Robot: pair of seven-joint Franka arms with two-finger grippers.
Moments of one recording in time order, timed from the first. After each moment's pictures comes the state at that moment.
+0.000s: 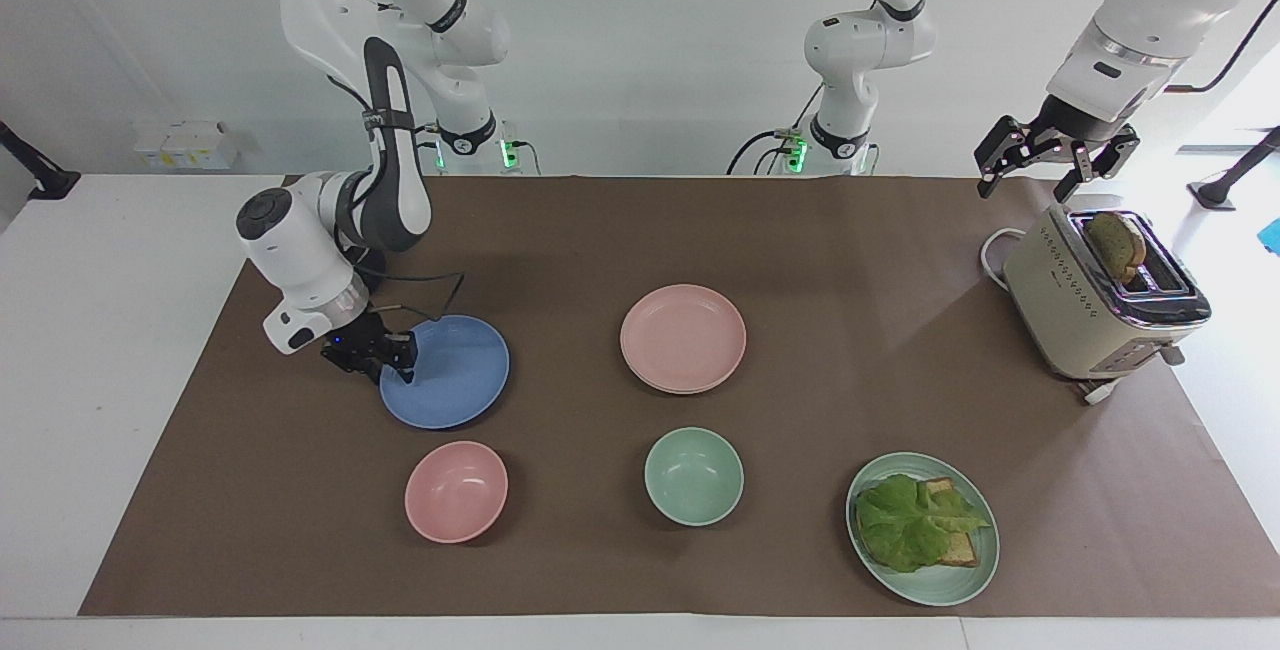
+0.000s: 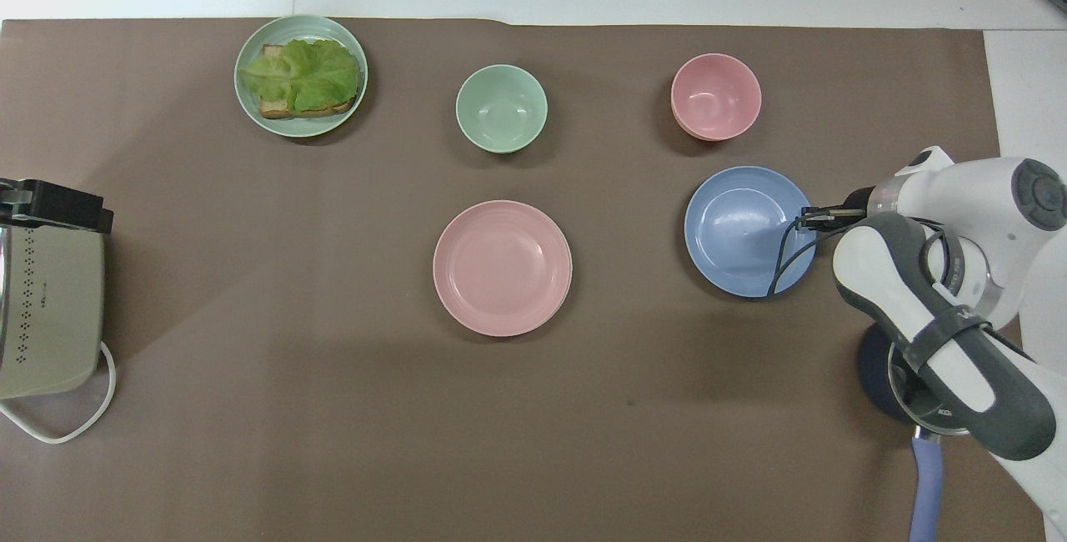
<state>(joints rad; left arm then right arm) 0.14 -0.03 -0.18 -1.55 -0.03 1.53 0.09 -0.10 0.29 0.01 -2.07 0.24 2.43 -0.23</state>
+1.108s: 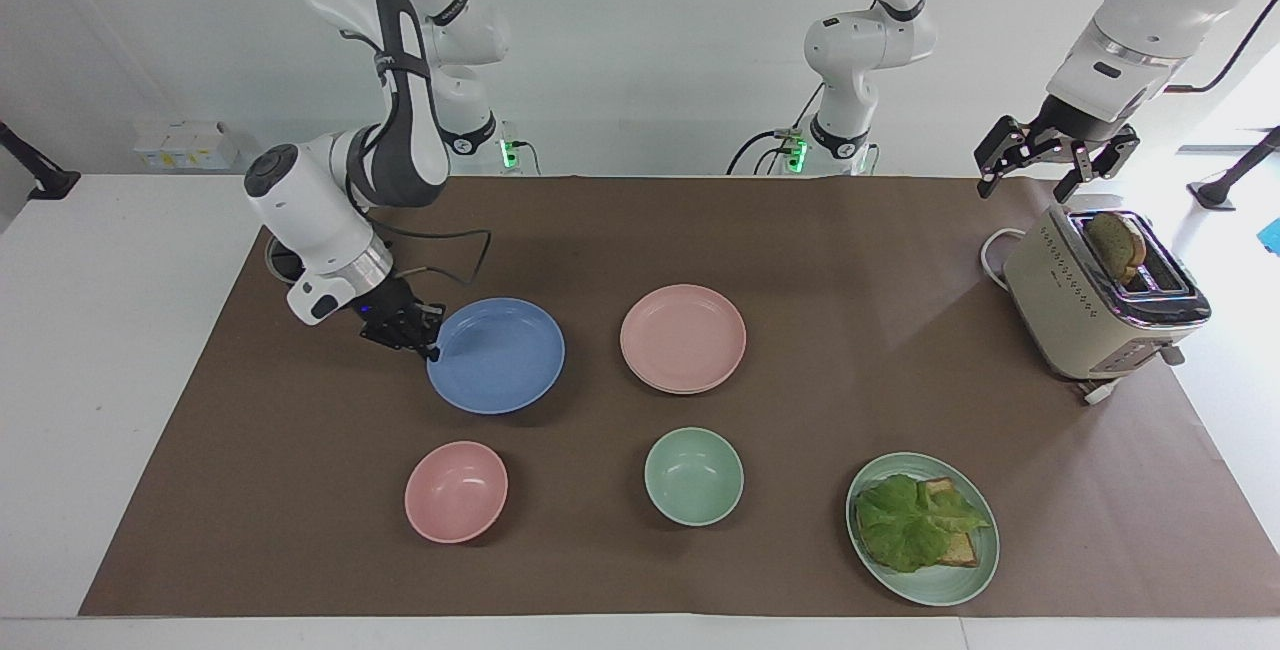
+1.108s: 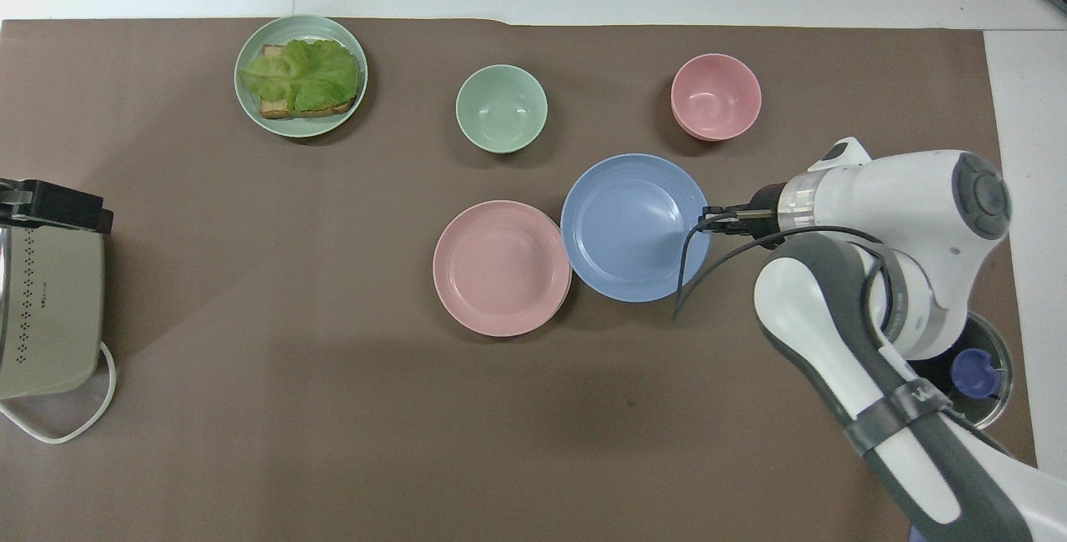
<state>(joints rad) 0.14 -0.03 -0.18 -1.55 -0.03 1.53 0.09 0.18 0.13 0.03 -2.06 0.41 2.33 -0.03</state>
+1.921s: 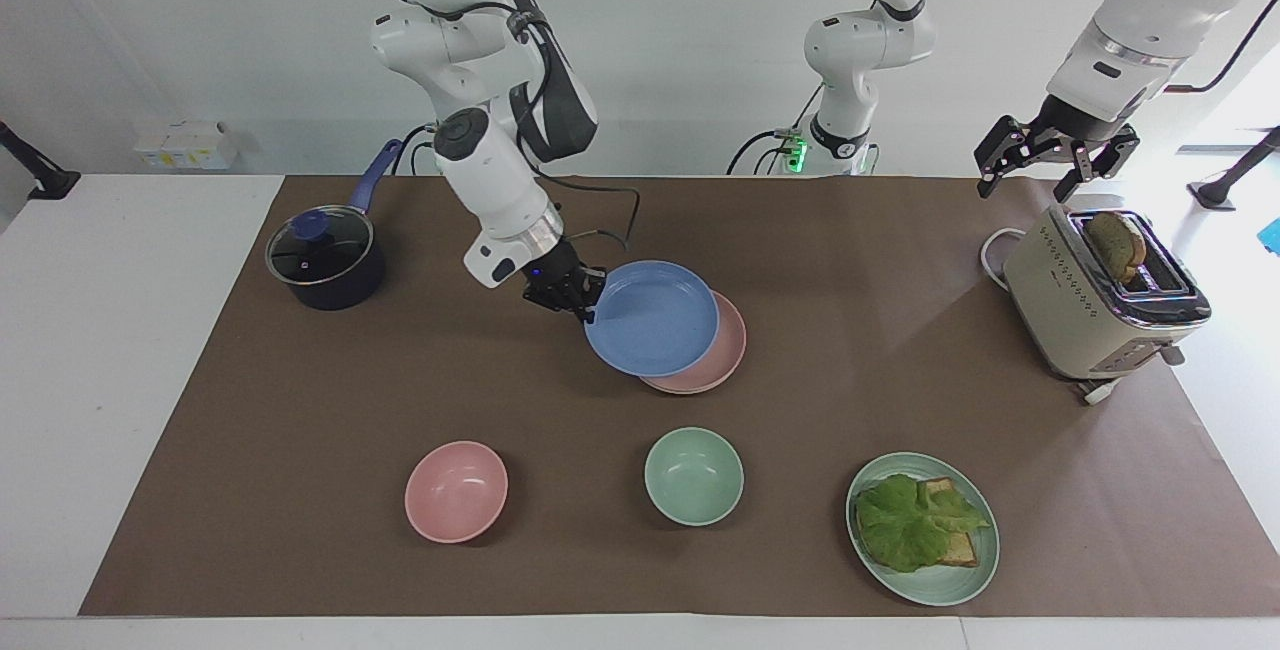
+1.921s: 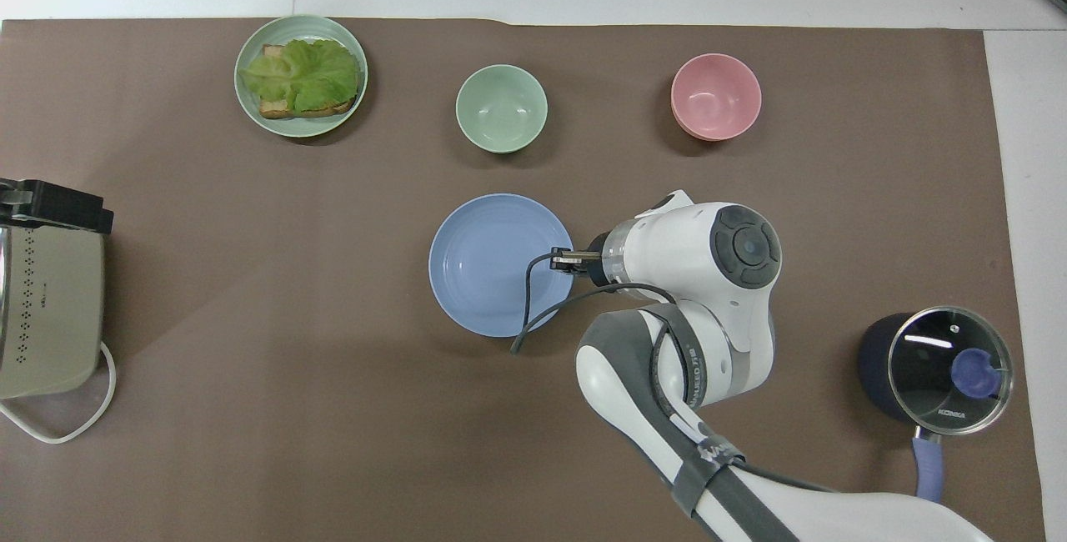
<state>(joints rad) 0.14 -0.03 -0.18 -1.55 -0.03 1.53 0.09 0.45 0.23 0.03 -2.04 0.41 2.45 0.29</state>
